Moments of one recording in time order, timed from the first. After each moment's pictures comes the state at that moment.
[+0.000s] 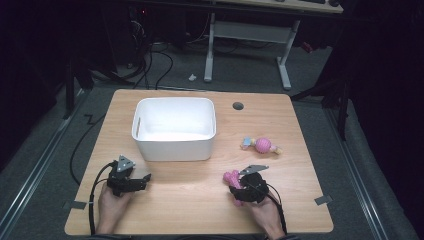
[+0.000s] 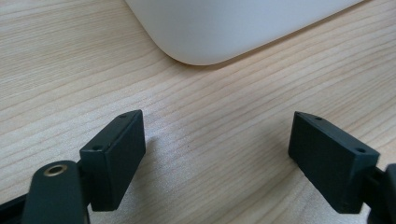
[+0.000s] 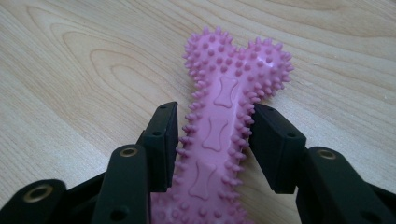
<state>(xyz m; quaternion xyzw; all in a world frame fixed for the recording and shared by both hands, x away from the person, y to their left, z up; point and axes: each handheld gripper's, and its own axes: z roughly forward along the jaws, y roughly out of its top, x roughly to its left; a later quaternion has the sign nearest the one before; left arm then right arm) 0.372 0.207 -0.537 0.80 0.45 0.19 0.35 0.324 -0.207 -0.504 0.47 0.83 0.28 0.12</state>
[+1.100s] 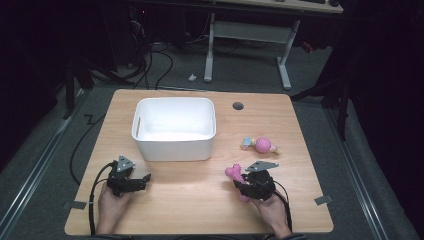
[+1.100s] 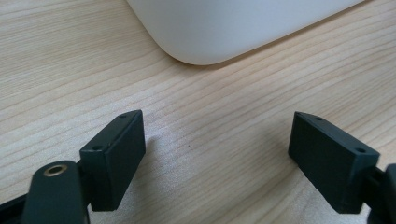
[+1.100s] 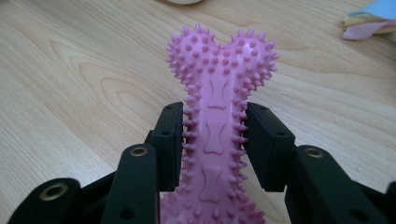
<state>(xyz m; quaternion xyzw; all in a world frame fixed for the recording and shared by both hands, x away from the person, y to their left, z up) 0.372 0.208 -0.537 0.80 0.45 0.19 0.35 0.323 -0.221 -0.483 0.45 0.82 0.32 0.14</state>
